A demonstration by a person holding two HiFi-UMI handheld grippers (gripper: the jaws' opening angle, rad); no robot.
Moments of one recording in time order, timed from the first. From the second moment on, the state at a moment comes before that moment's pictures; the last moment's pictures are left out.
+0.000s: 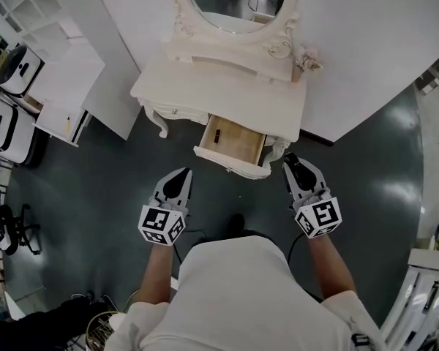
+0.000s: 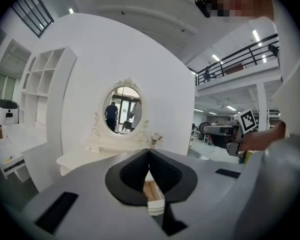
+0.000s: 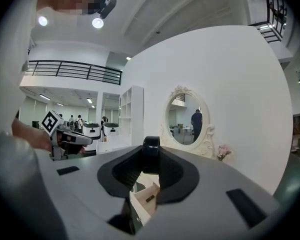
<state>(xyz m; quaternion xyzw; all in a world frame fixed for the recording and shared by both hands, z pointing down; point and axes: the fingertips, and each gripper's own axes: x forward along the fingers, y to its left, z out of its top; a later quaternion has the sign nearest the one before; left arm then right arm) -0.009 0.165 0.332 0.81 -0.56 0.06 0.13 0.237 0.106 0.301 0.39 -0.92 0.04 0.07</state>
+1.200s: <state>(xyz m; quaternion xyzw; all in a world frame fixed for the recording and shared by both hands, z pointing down) -0.064 0.011 0.361 0.84 -0.51 0.09 0.15 0.168 -0.012 0.336 0.41 -0.90 0.09 0.12</state>
